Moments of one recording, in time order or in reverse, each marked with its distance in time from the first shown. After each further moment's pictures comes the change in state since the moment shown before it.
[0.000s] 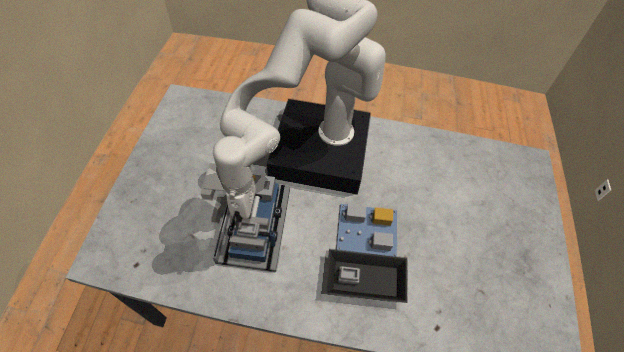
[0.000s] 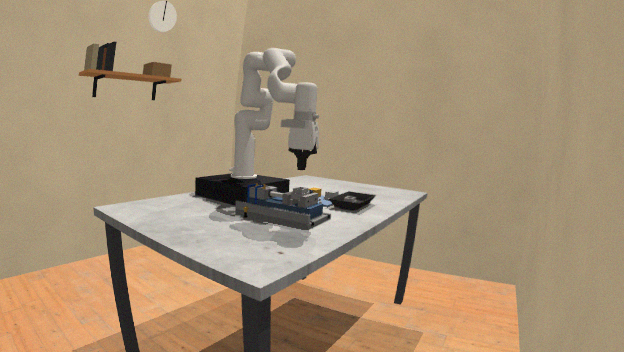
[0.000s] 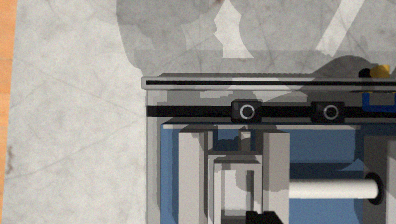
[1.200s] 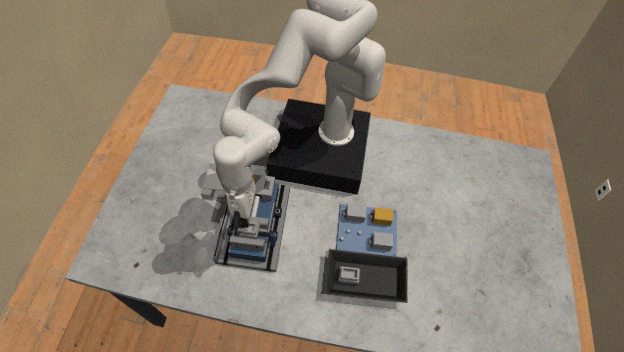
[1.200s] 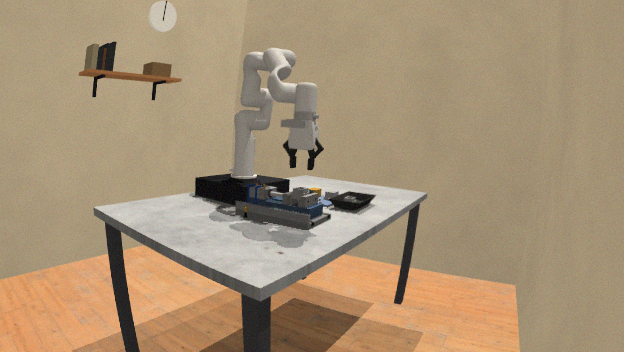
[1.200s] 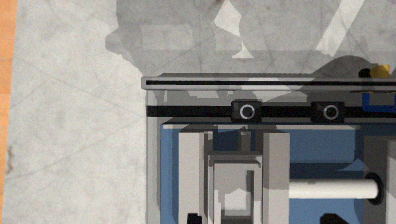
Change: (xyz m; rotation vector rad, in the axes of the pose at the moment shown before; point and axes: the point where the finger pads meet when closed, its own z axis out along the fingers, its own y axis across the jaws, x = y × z) arm 0.000 0.000 0.000 0.000 0.000 0.000
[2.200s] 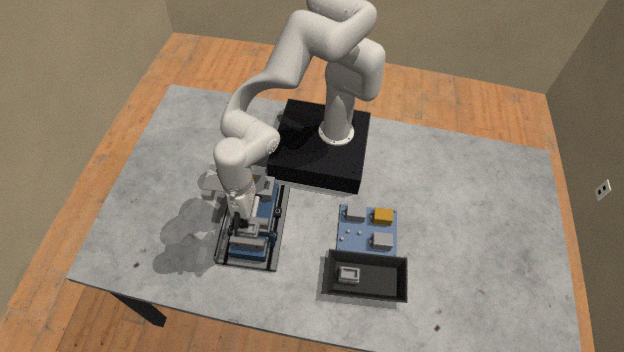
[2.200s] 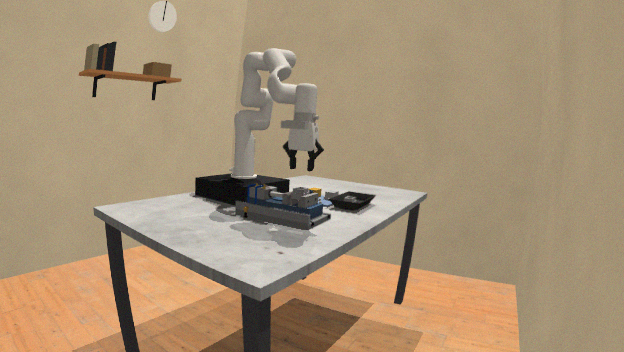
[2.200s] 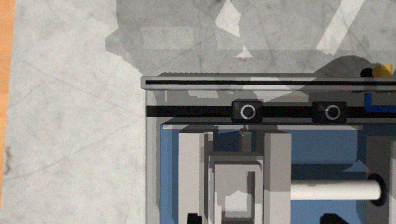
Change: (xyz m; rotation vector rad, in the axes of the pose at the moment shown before) arm 0.000 0.000 0.004 0.000 0.000 0.000
